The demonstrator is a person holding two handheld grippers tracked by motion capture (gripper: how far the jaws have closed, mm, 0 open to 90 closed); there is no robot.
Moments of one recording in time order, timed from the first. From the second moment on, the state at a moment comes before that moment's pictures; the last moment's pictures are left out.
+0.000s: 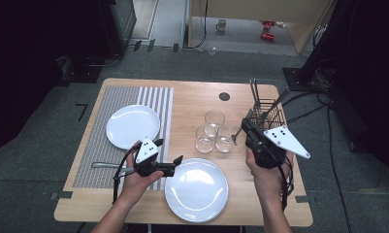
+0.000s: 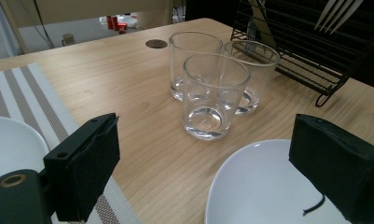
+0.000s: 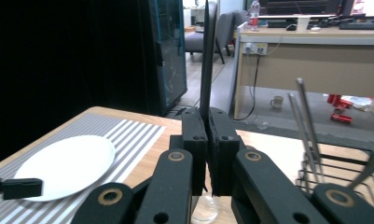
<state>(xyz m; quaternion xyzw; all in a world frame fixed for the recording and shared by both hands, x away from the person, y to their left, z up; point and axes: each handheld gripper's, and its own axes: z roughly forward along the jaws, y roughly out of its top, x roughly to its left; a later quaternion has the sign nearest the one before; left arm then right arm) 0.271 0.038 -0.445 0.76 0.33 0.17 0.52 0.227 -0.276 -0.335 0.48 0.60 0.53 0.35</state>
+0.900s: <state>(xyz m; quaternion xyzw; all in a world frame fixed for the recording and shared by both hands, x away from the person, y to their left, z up) 0.264 0.006 -0.442 0.77 0.30 0.17 0.54 0.227 -0.224 -0.339 0.45 0.62 0.56 0.31</state>
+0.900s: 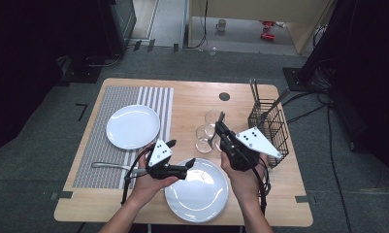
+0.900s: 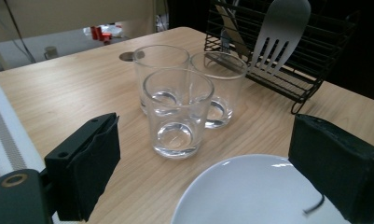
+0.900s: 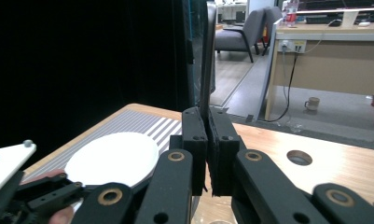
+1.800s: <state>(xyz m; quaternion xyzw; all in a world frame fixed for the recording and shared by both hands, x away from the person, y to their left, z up) 0.254 -0.033 -0.438 0.76 0.32 0.21 0.52 0.224 -0.185 -0.347 0.44 0.63 0.56 0.30</state>
